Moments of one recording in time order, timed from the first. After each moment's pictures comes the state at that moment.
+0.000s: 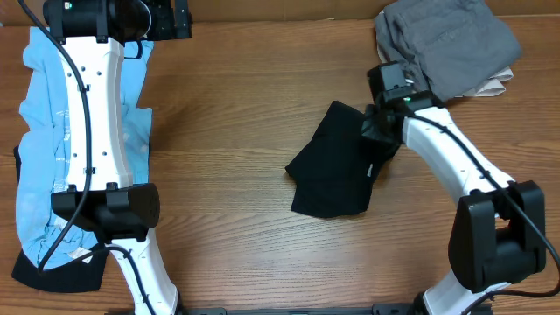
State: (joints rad) left arm 0.03 2.15 2.56 -1.30 0.18 -0.08; right arm 0.21 1.82 1.33 -0.79 0.23 0.47
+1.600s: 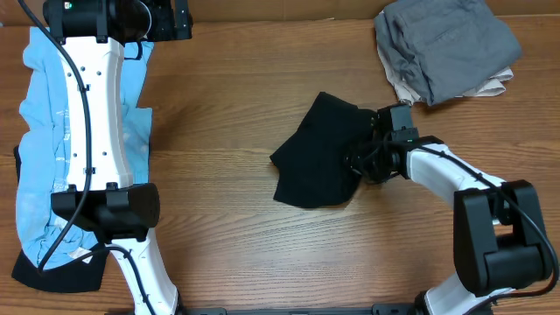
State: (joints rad) left arm 0.03 2.15 2.56 -1.31 0.18 -0.08; right arm 0.18 1.79 0.94 -0.36 -0.35 0.66
